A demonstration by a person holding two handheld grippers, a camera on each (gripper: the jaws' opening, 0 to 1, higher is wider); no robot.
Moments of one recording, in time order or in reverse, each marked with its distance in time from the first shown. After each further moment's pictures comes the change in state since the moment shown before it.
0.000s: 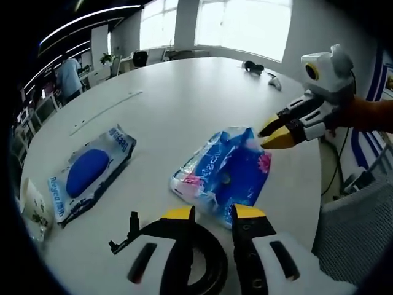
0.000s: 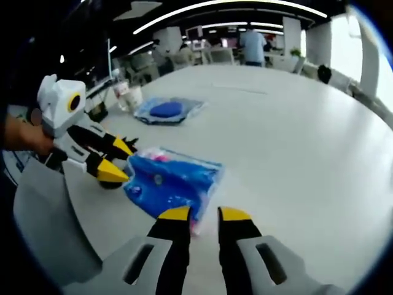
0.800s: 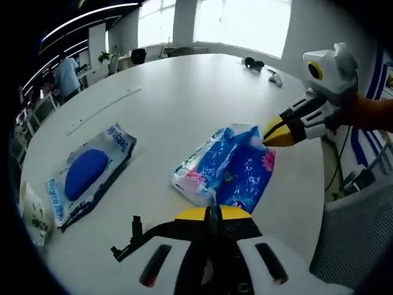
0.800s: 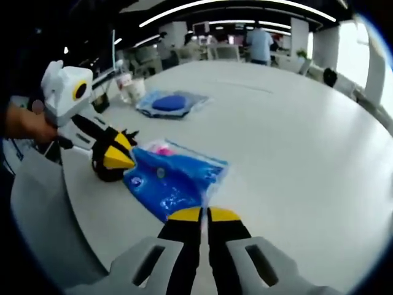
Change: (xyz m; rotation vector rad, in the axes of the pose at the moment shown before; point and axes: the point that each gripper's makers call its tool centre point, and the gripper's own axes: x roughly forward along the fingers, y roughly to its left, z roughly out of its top) left arm 0.006 0.007 0.000 -0.002 0.028 -0.011; right arm 0.005 0.000 -0.003 -0.034 0.029 0.004
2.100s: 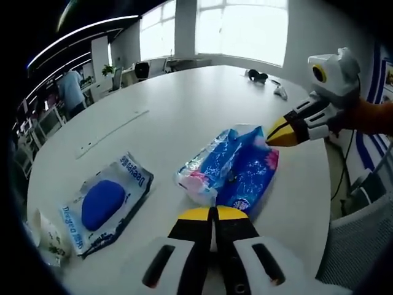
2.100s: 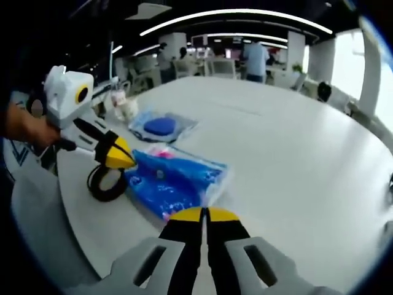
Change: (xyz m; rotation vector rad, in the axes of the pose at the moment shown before) left arm -0.005 0.019 0.050 0.039 -0.088 0.046; right arm -0.014 -0.025 0.046 -0.036 -0.100 -0.047
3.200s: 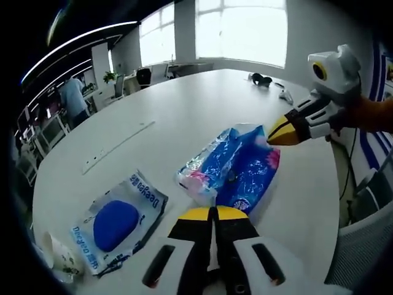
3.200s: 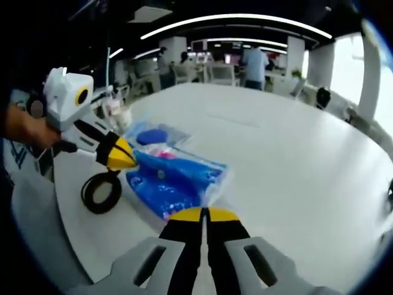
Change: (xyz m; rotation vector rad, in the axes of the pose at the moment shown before) left arm 0.008 0.020 0.028 0.033 -0.027 0.031; right arm 0.007 -0.020 0.026 -0.013 -0.033 -0.007
